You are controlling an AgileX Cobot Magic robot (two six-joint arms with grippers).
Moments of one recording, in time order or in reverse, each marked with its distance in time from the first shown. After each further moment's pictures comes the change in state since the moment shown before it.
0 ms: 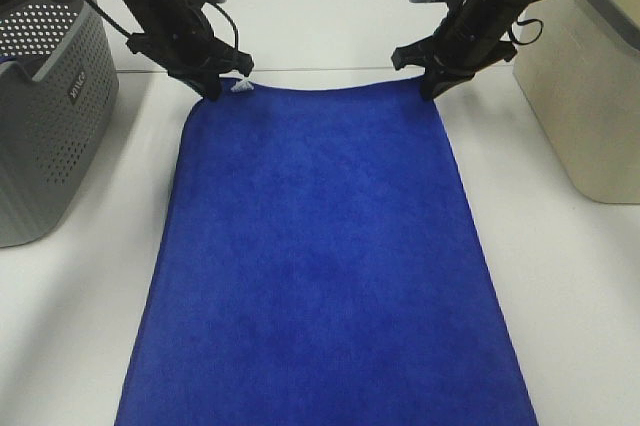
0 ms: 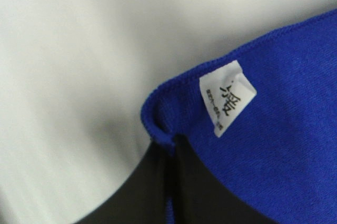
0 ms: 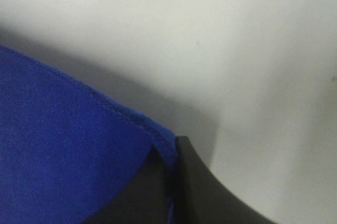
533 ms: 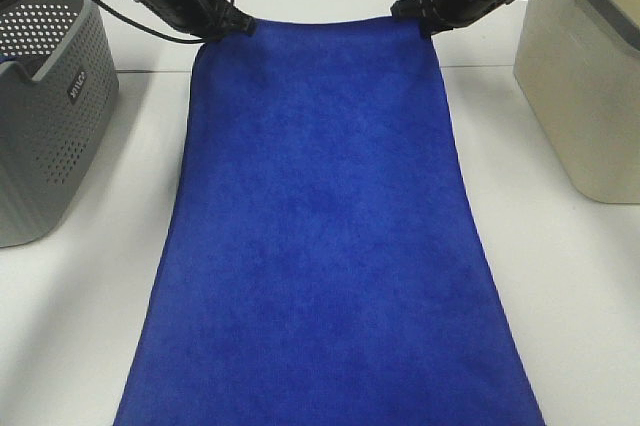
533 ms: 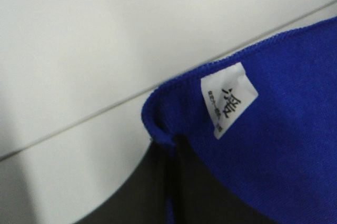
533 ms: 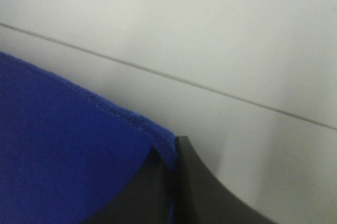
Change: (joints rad) left arm 0.000 0.000 -0.018 0.088 -0.334 0.000; right arm 0.000 0.000 -0.063 -0.026 -0.267 -0.042
